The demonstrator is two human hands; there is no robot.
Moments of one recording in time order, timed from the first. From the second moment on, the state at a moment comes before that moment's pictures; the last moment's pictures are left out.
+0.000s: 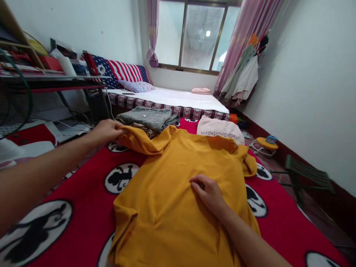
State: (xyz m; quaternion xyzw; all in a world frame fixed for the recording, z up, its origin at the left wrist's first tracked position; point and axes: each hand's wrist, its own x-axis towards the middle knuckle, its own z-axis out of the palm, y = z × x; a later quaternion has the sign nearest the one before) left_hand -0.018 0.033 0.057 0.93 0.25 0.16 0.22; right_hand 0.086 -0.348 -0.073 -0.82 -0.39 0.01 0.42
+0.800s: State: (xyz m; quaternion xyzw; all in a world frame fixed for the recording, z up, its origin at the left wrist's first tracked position) left_hand -0.116 -0.069 -0.033 0.97 0.21 -0.02 0.13; right_hand 0.119 -0.316 -0.051 -0.87 -0.41 -0.09 0.26
